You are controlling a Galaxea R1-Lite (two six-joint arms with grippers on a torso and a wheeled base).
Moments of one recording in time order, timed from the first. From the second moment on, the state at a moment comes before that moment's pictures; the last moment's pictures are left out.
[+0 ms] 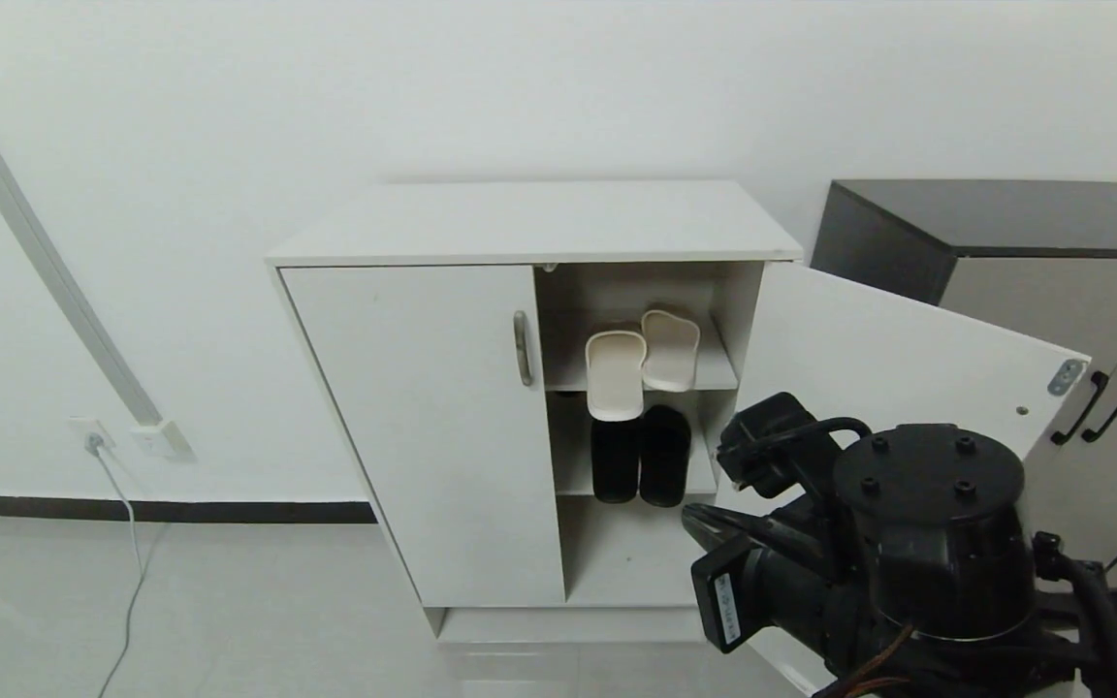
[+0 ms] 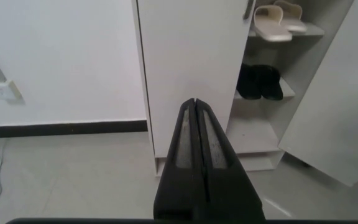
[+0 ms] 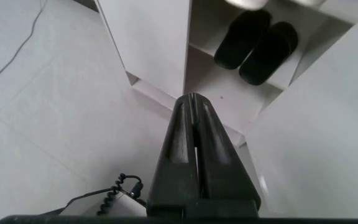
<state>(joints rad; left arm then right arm) 0.00 0.00 0.00 0.00 -0.03 0.00 1.00 1.64 -0.75 -0.53 -0.44 0.14</state>
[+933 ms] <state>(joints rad) 0.00 0.00 0.00 0.00 -0.03 0.00 0.99 1.64 -0.74 -0.53 -0.43 0.14</state>
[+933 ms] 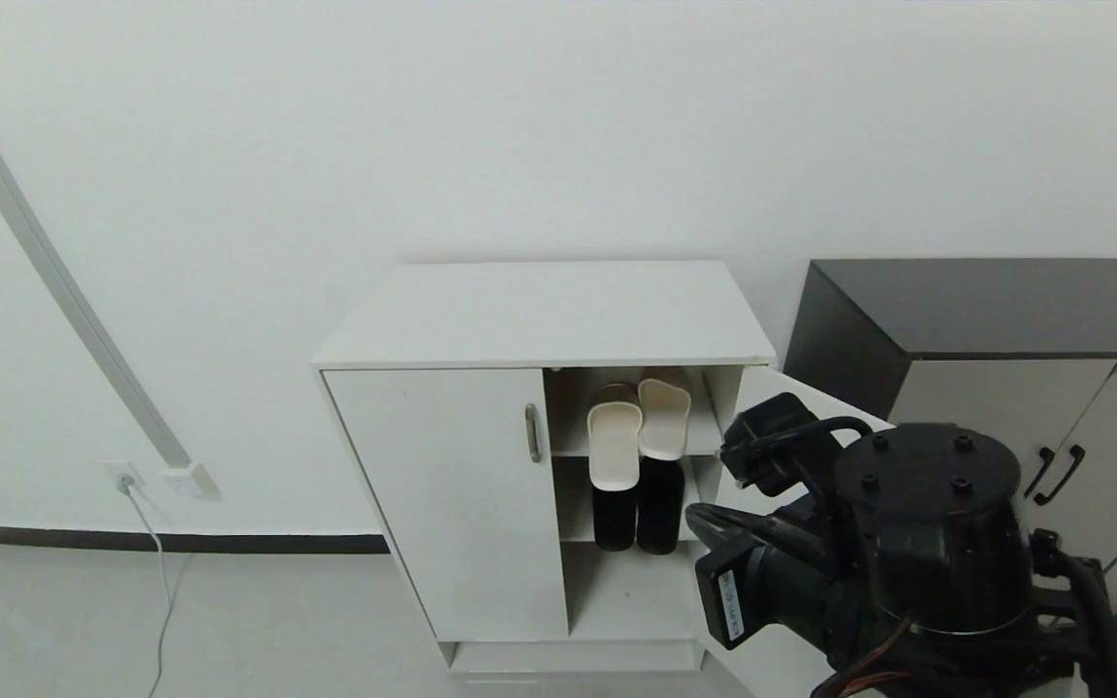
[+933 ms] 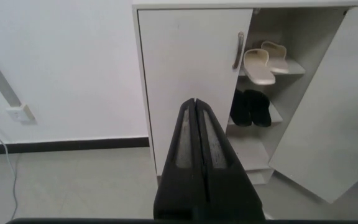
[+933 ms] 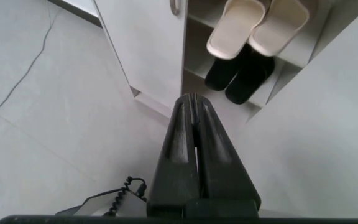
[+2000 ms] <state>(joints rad) 0.00 0.00 0.00 0.00 -0.03 0.00 0.99 1.65 -0.72 -0.56 -0.43 0.14</state>
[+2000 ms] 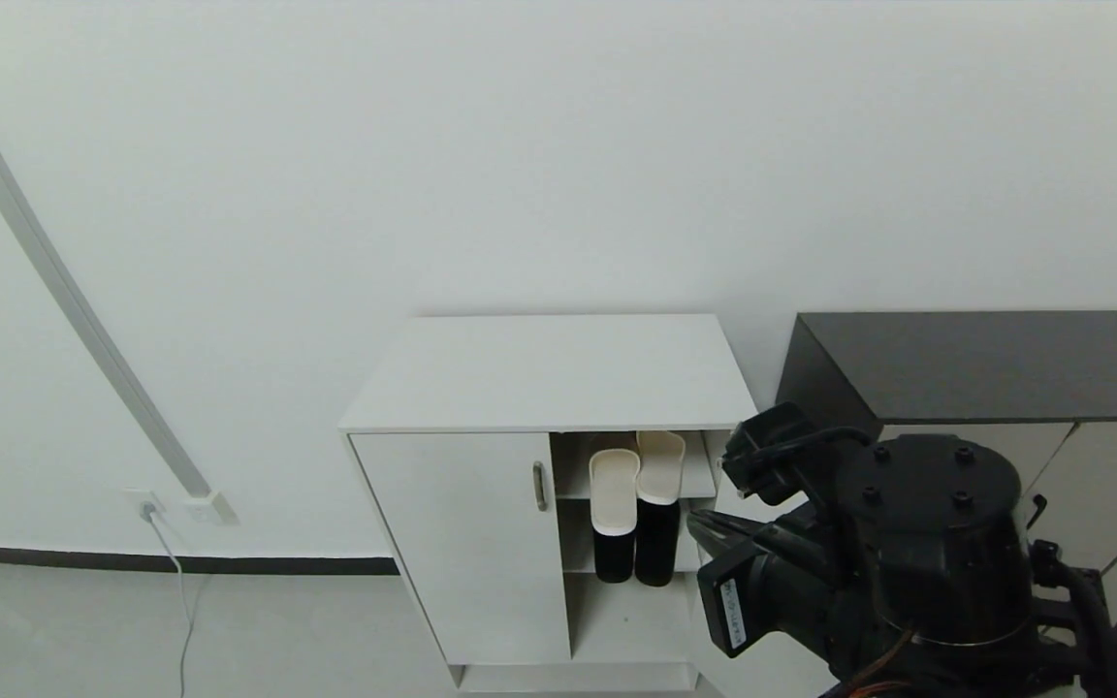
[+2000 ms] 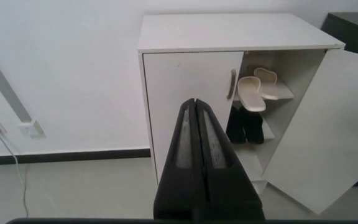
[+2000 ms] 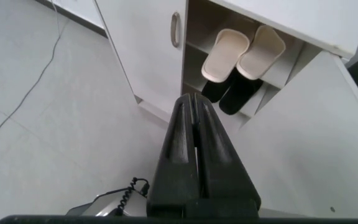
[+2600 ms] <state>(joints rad) 0.00 0.00 0.00 0.00 -0.03 0.00 0.98 1.66 -0.70 -0.56 -0.43 0.14</state>
